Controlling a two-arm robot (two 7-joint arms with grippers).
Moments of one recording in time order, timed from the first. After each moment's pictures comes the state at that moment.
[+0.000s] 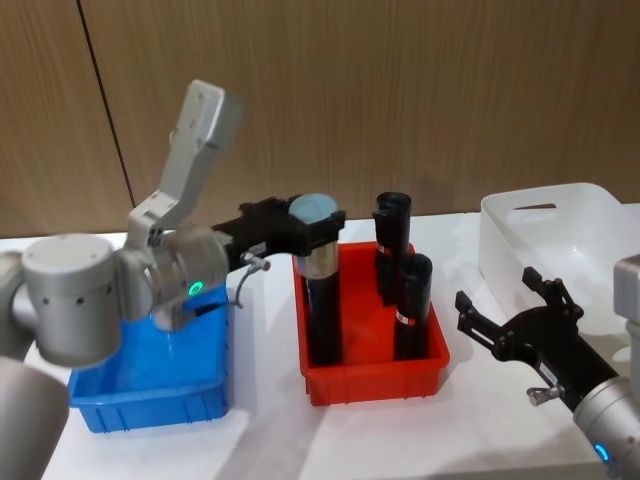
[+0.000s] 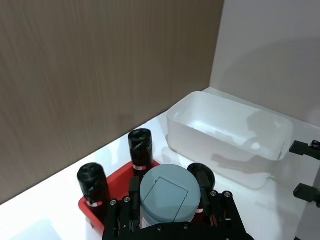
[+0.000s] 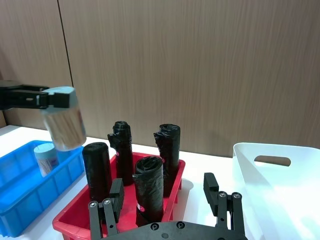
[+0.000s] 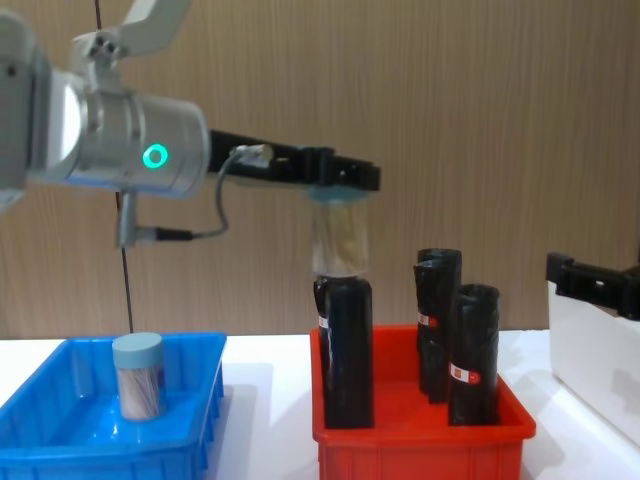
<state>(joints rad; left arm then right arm) -0.59 0.26 0.35 -1.44 -0.40 0.52 -0.46 -0.01 0.34 -0.23 -1.77 0.29 0.03 0.07</state>
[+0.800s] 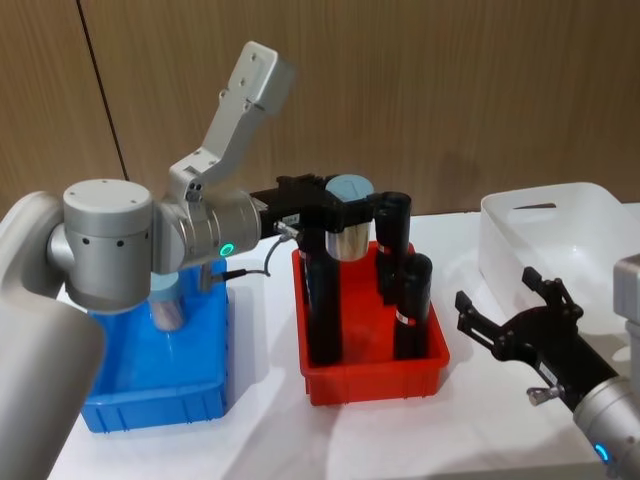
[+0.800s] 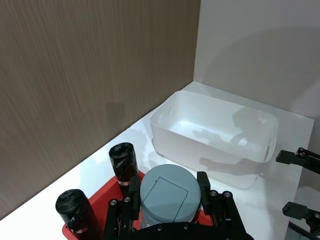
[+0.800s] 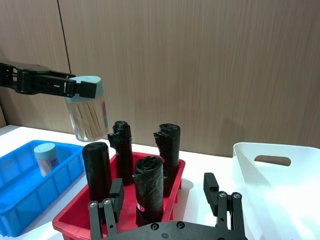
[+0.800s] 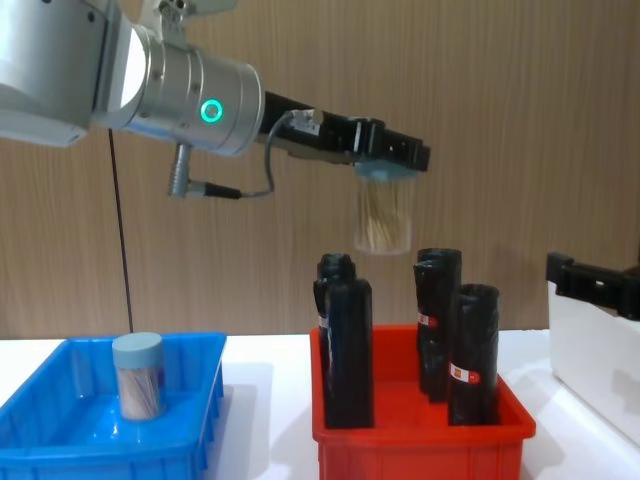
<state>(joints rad) -0.73 0.19 0.38 -1.33 -0.30 0.58 -0.57 -0.01 0.34 -0.23 -1.77 0.29 0.03 0.07</state>
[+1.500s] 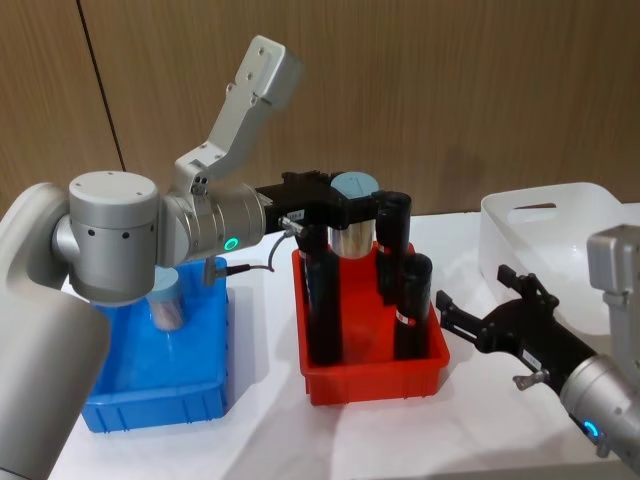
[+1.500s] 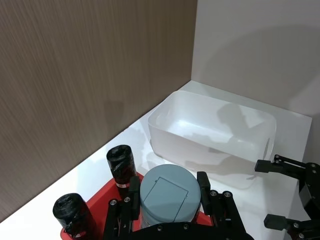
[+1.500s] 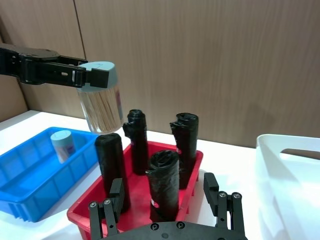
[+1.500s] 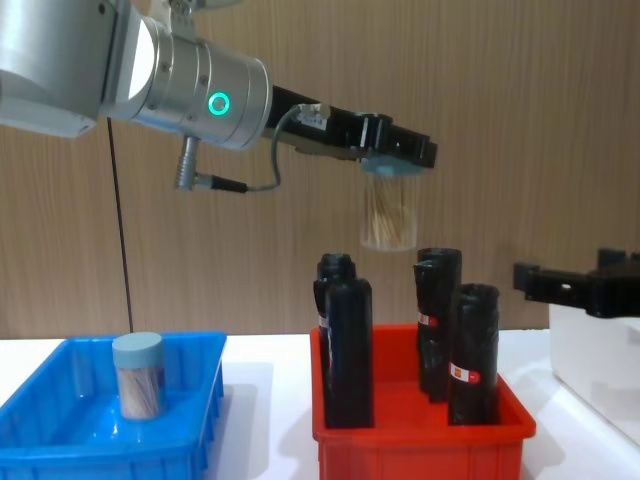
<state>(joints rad) -0.75 0.19 0.38 -1.31 -0.29 0.59 -0.58 0.07 0.32 -0.22 -1.72 0.31 0.16 0.18</state>
